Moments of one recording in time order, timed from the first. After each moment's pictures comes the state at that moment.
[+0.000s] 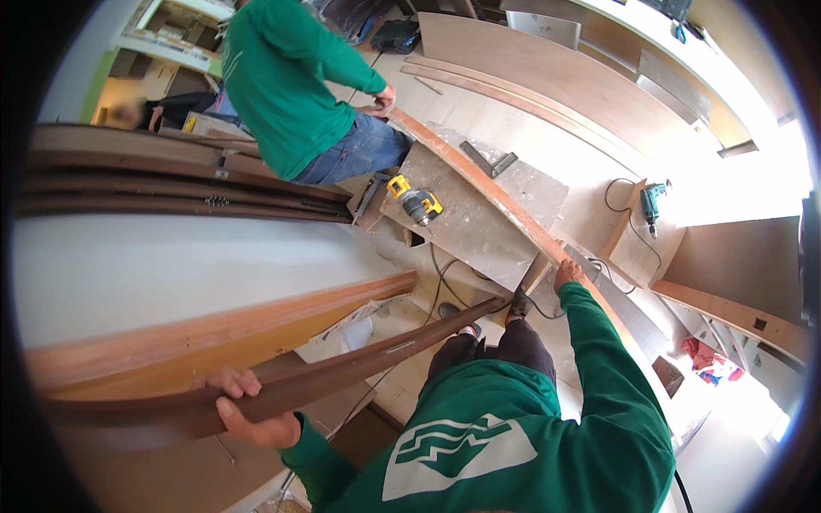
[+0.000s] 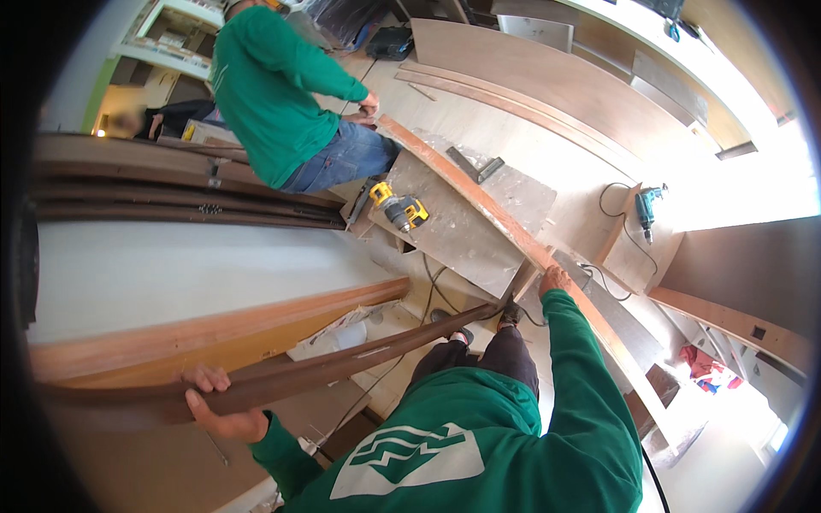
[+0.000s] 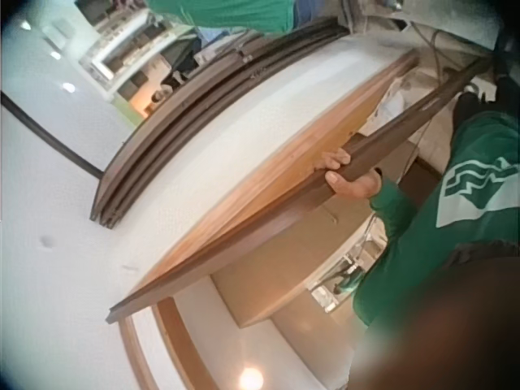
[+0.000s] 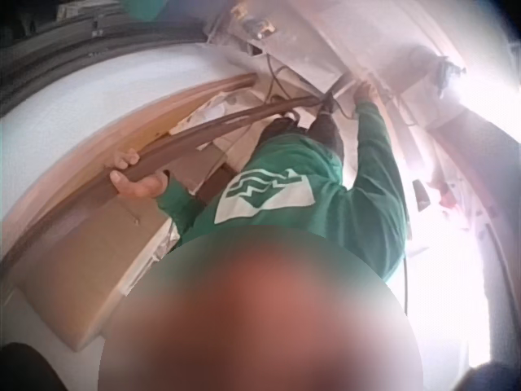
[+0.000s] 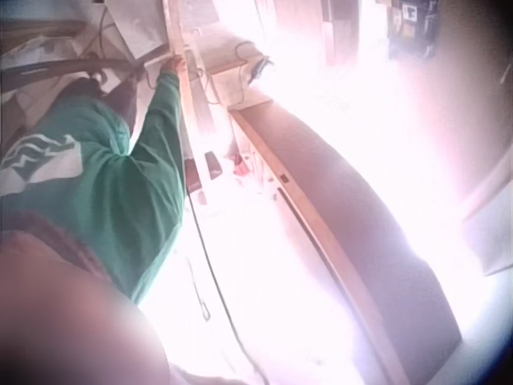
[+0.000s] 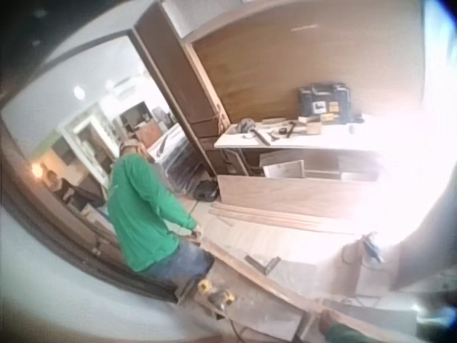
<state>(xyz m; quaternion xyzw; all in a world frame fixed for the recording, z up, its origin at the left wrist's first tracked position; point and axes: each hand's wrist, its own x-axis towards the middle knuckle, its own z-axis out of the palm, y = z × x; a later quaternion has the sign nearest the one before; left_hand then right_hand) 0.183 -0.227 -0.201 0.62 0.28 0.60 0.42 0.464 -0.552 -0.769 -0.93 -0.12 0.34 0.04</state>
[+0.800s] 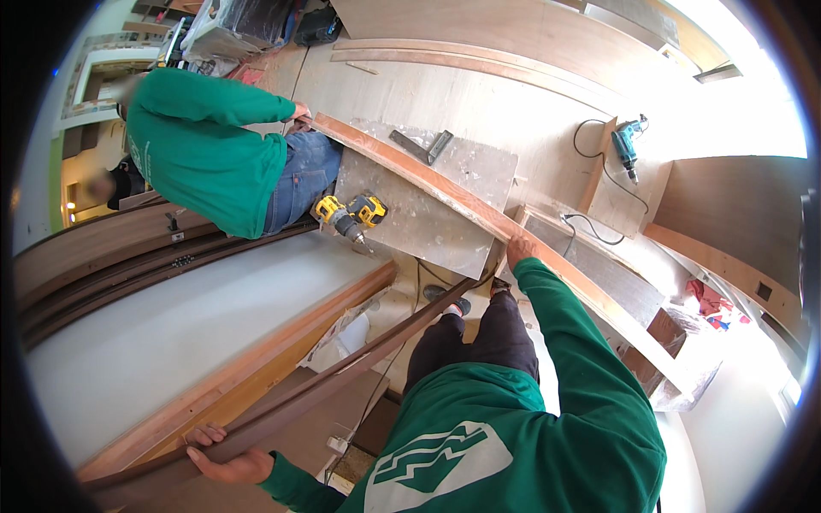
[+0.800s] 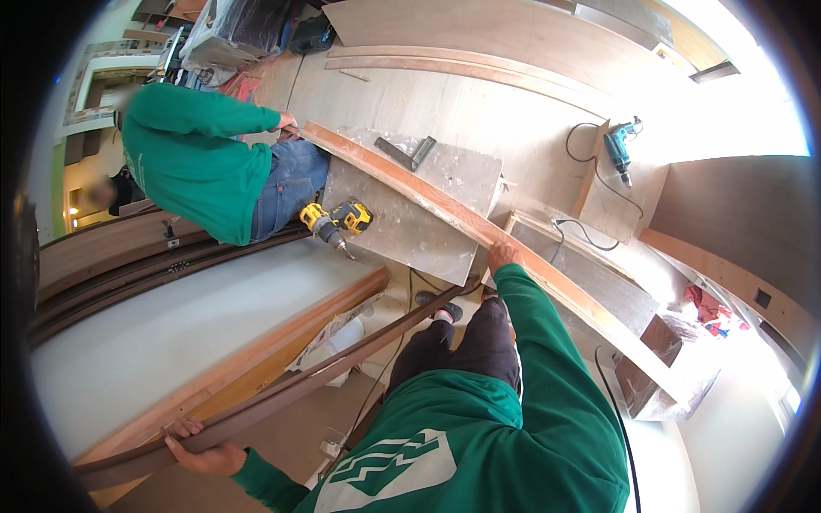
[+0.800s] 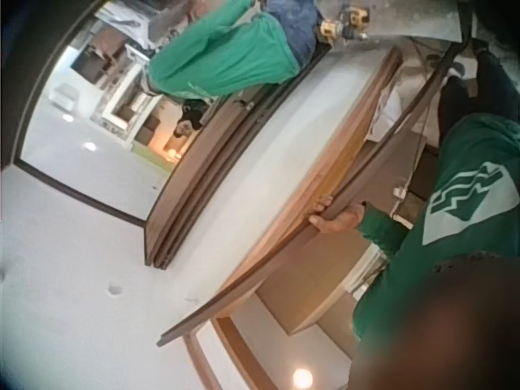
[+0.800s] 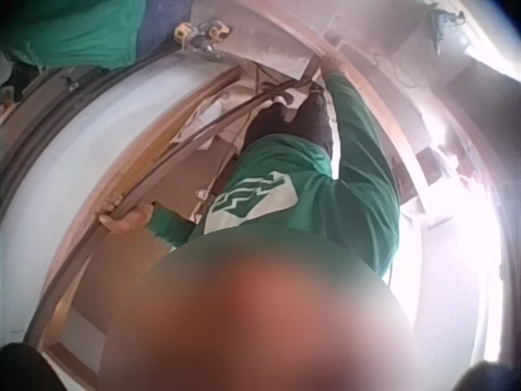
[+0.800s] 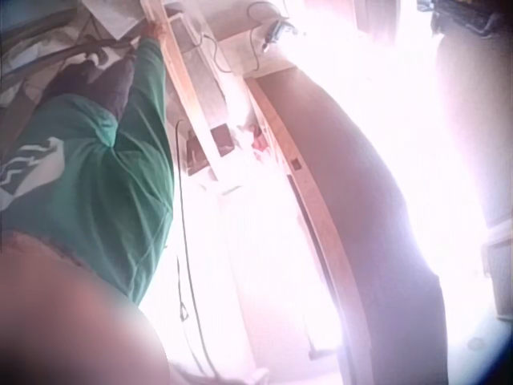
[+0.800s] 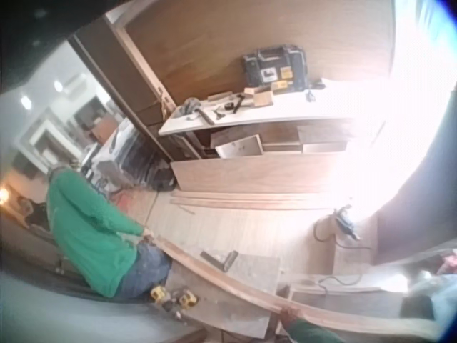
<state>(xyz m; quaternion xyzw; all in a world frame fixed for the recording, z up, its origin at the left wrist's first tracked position) 0.252 -0.265 -0.191 0.66 0.35 0.58 0.31 0.484 -0.547 -0.796 -0.91 -0.15 0.36 0.12</state>
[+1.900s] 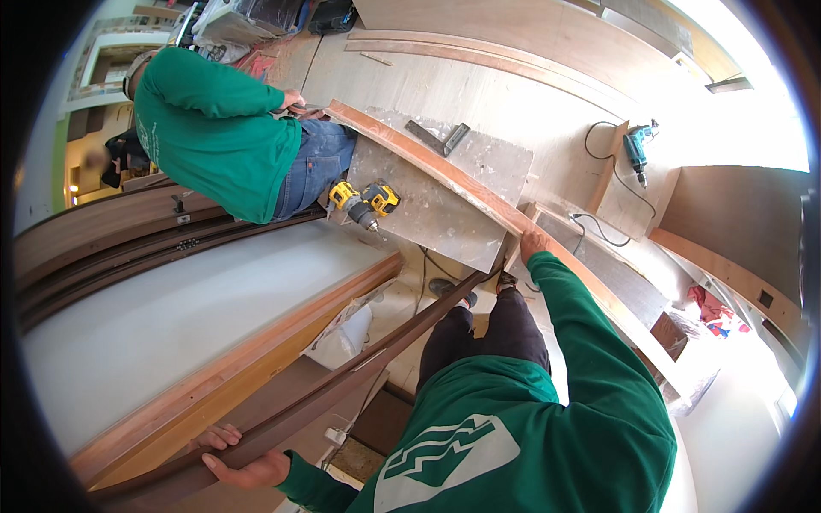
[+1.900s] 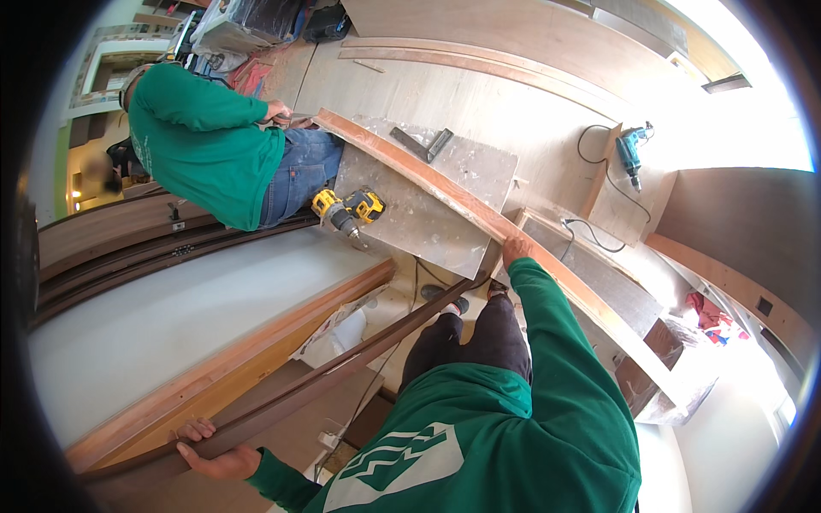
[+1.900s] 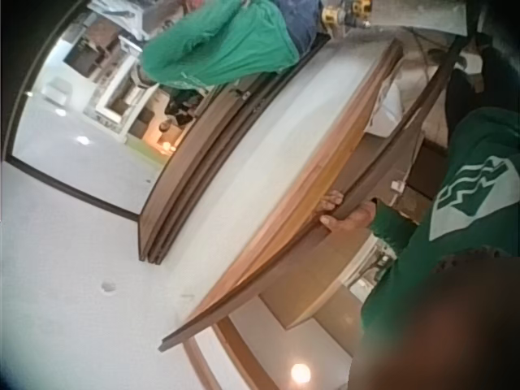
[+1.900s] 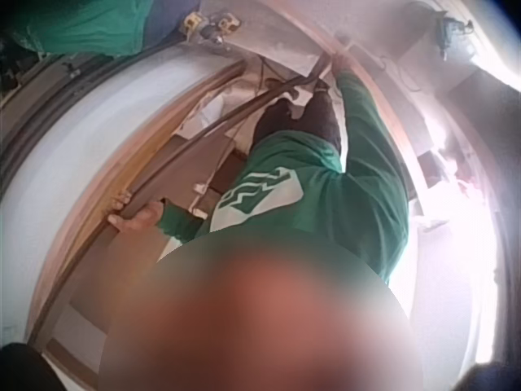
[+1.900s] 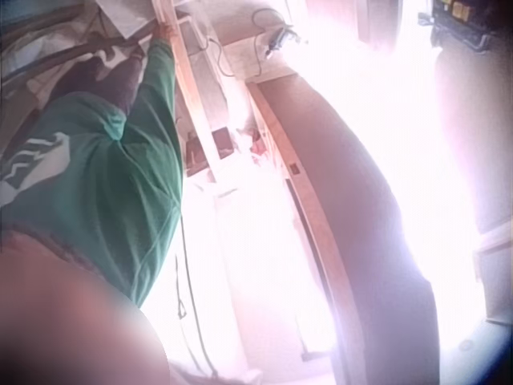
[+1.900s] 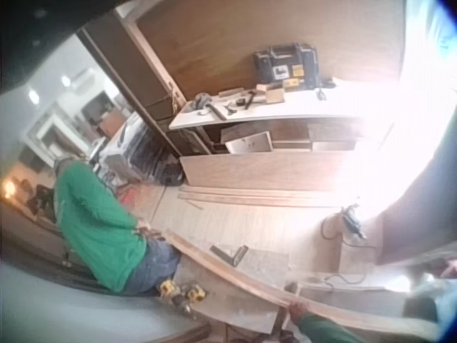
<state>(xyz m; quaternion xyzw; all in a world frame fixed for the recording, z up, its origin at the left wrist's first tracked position) 0.238 -0.263 -0.192 0.68 0.33 0.57 0.33 0.467 -0.545 -0.842 -0.93 -0.21 0.30 0.05</state>
